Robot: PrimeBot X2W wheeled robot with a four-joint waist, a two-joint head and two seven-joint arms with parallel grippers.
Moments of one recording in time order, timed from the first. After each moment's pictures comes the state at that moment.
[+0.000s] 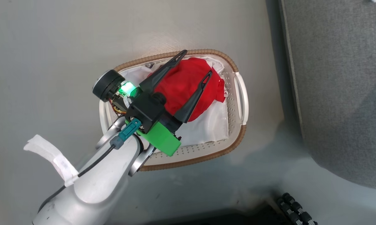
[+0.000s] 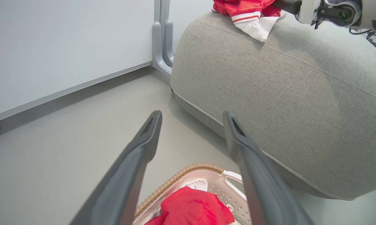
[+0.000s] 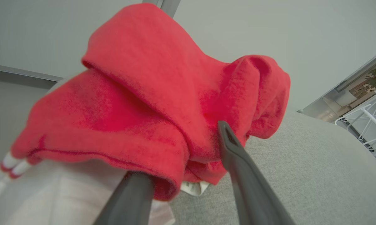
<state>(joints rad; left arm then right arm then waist) -0.69 0.24 -0.74 0.21 -0.30 -0.13 -0.26 -1.02 -0.36 -0.32 0.66 -0.20 0.13 -0.26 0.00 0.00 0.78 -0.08</state>
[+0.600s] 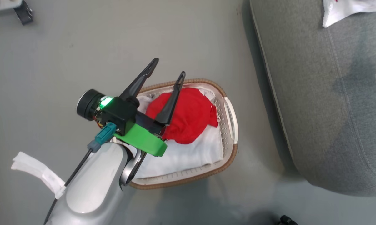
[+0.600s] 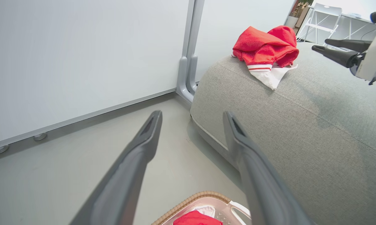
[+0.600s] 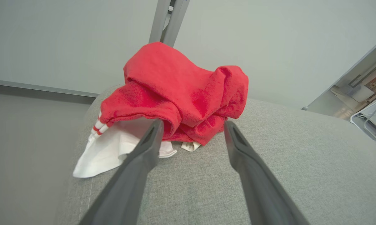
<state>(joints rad) -0.56 0.19 -0.57 0.23 -0.34 -0.13 -0.26 -0.76 -0.31 -0.24 0.57 -0.08 0.13 -0.26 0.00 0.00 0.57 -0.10</state>
